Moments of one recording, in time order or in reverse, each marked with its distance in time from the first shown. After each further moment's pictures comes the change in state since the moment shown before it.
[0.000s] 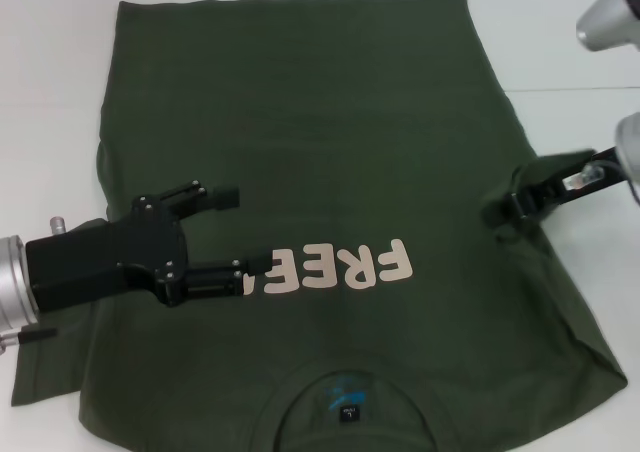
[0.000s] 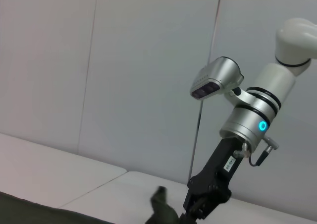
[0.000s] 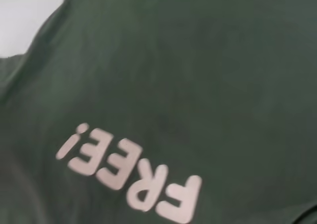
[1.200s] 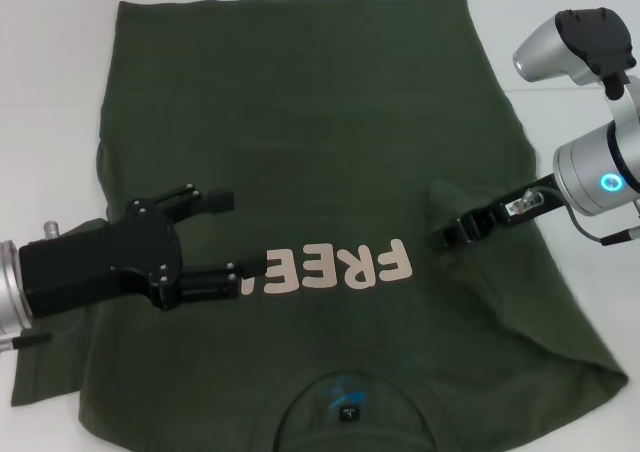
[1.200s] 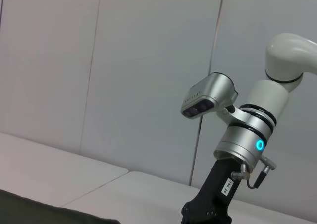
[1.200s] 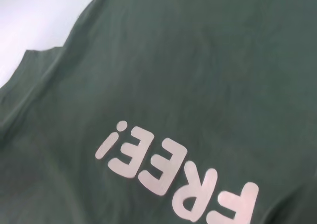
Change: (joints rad) left arm 0.011 0.000 -0.009 0.002 0.000 0.008 0.000; right arm 0.025 -0.006 -0.114 0.171 0.123 0.108 0.001
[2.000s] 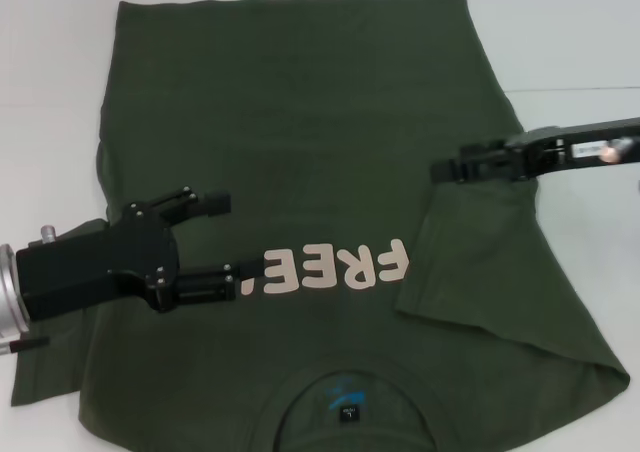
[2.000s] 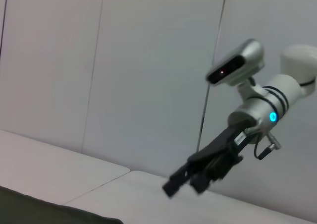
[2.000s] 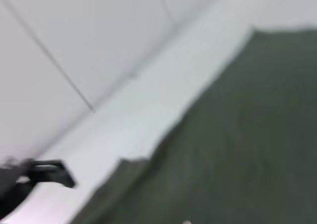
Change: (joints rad) left arm 0.008 -0.002 -0.002 0.003 -0.001 0.001 -0.005; right arm -0.102 -0.060 0.243 -0.011 0.346 -0.149 -0.331
